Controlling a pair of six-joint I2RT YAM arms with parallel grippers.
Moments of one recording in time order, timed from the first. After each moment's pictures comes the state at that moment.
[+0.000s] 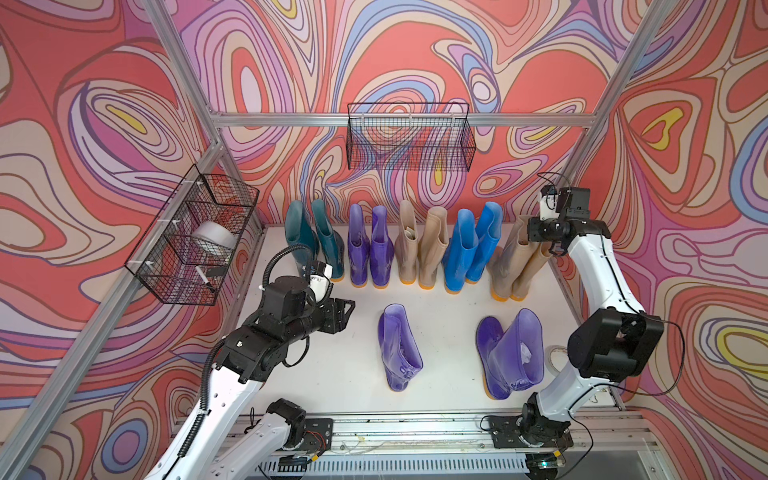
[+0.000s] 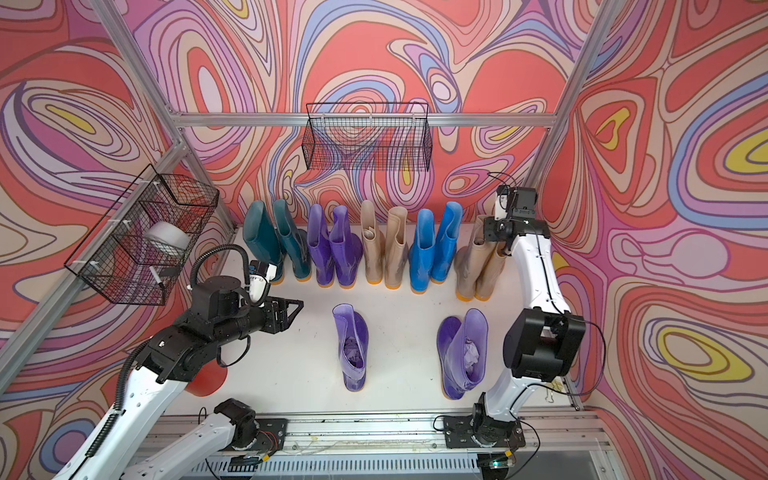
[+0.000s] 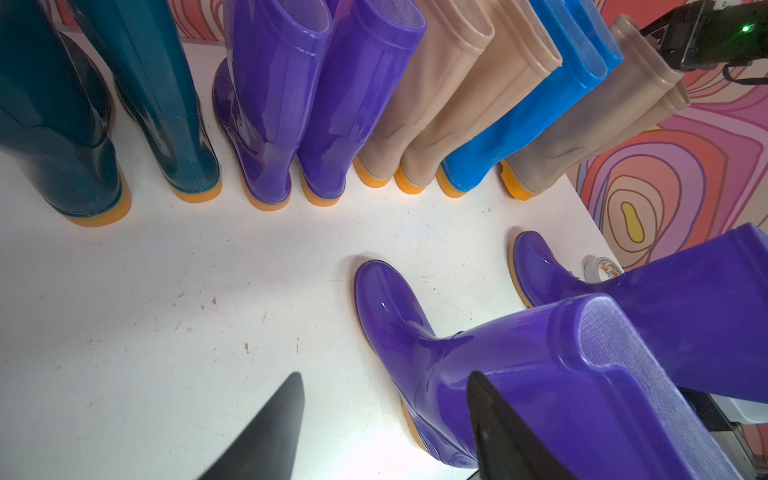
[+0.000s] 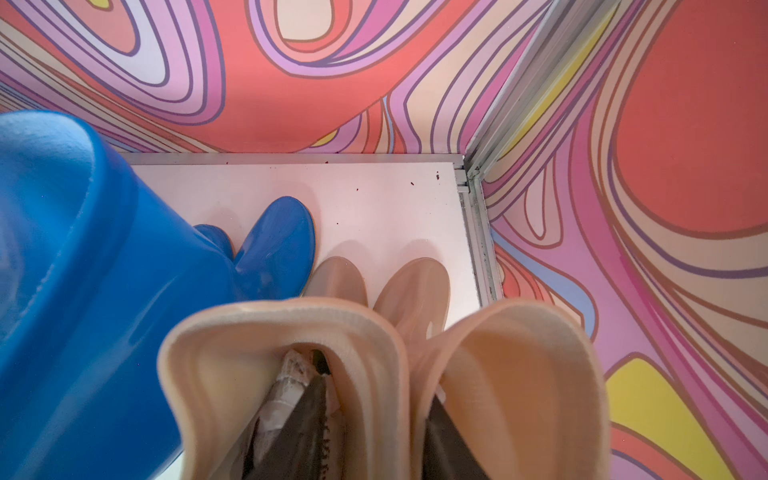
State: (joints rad) left arm -0.43 0.81 1.04 -0.82 0.17 -0.34; right arm -0.19 1.73 1.73 -0.72 -0.04 -0.16
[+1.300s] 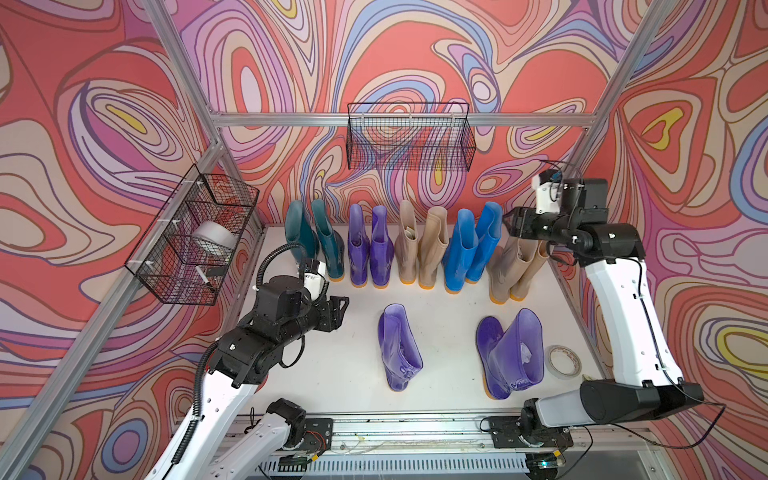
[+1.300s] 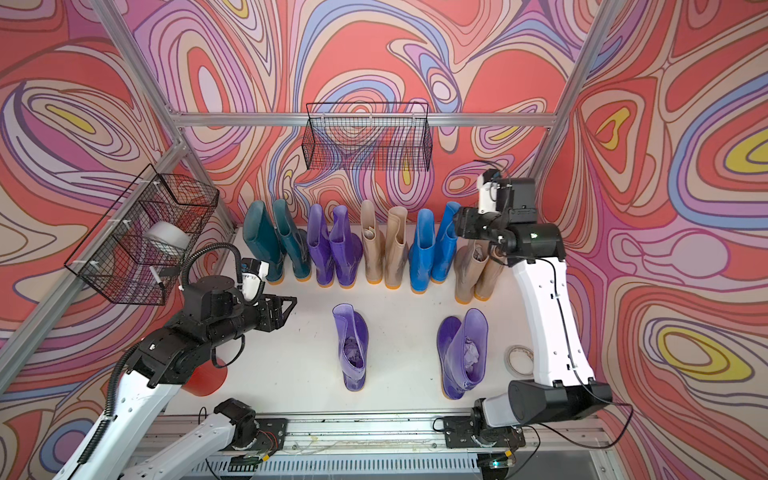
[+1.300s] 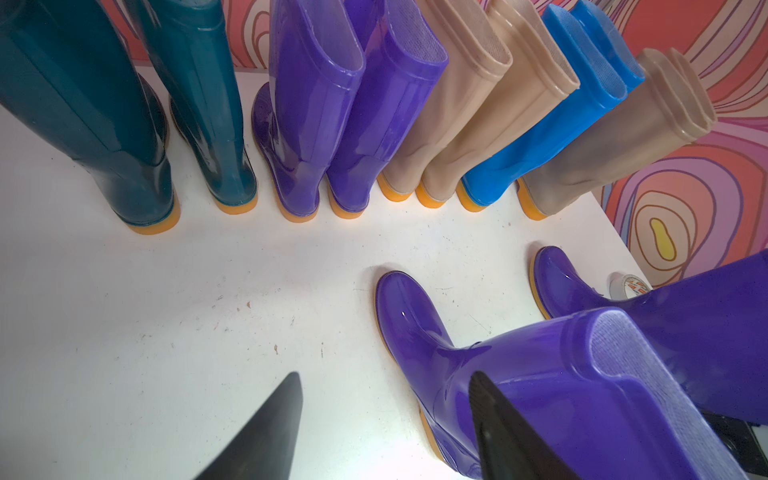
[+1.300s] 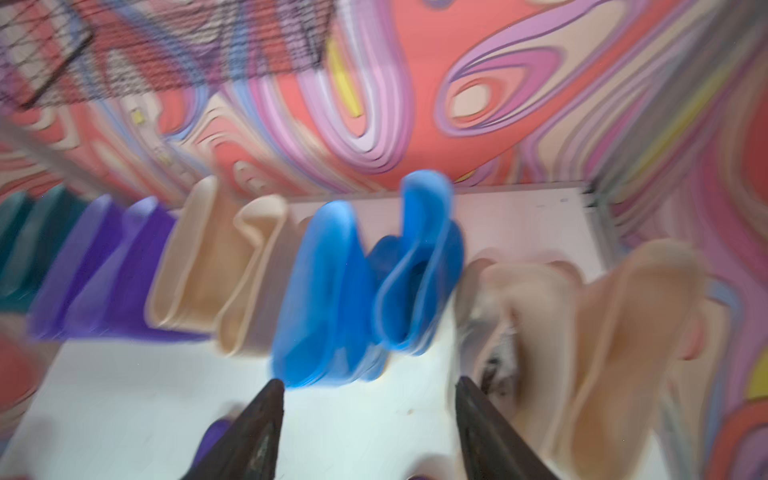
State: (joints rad) left arm -0.43 0.80 1.08 -0.86 0.09 -0.33; right arm 0.14 1.43 1.86 -1.03 -0.15 0.15
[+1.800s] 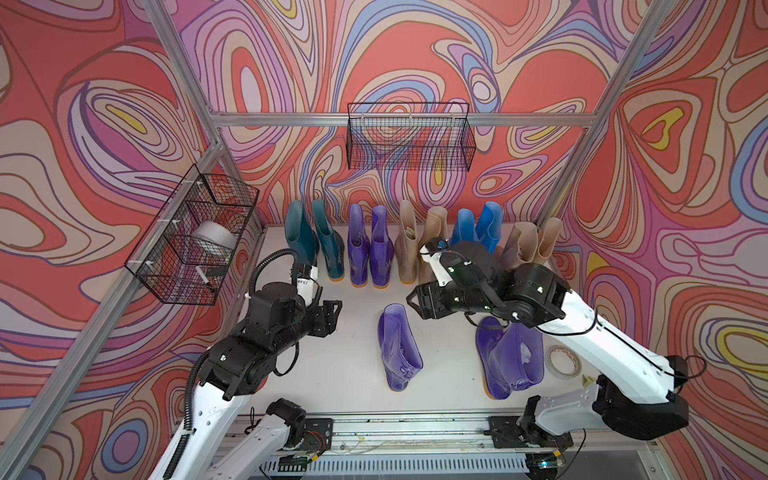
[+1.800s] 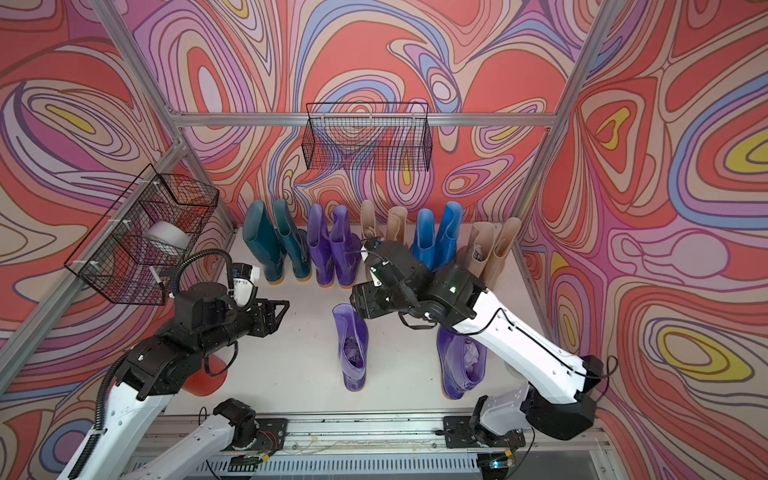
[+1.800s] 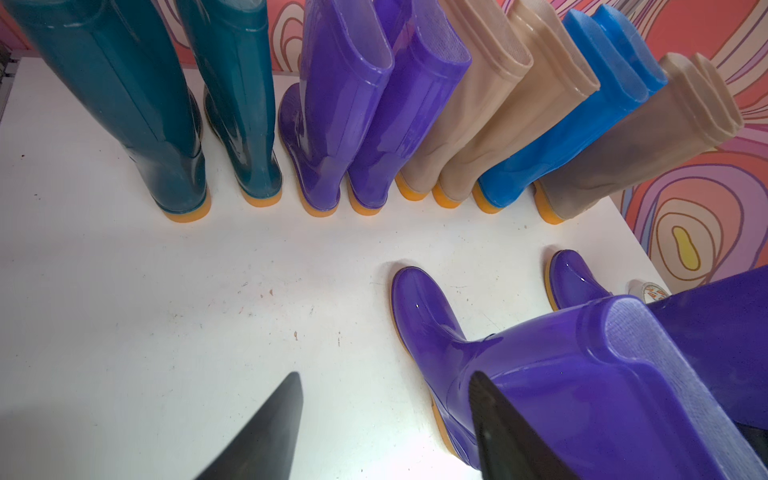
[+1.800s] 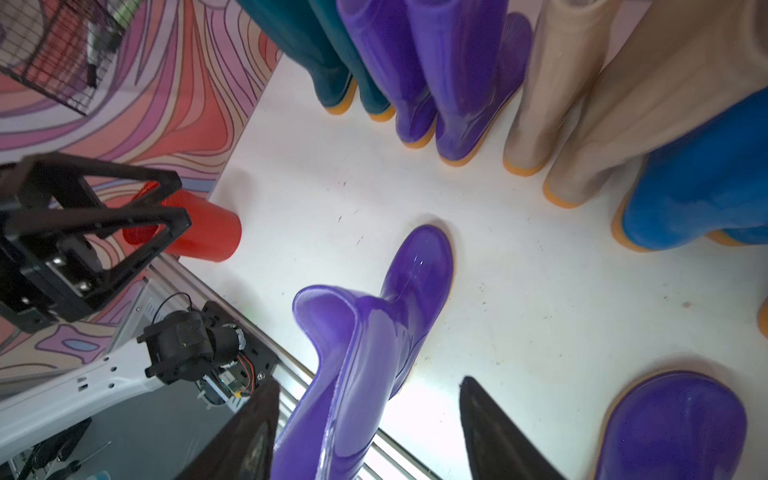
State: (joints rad) left arm -0.43 0.75 1.08 -0.92 0.03 -0.34; right arm 1.01 1.43 1.76 -1.16 0.10 0.57
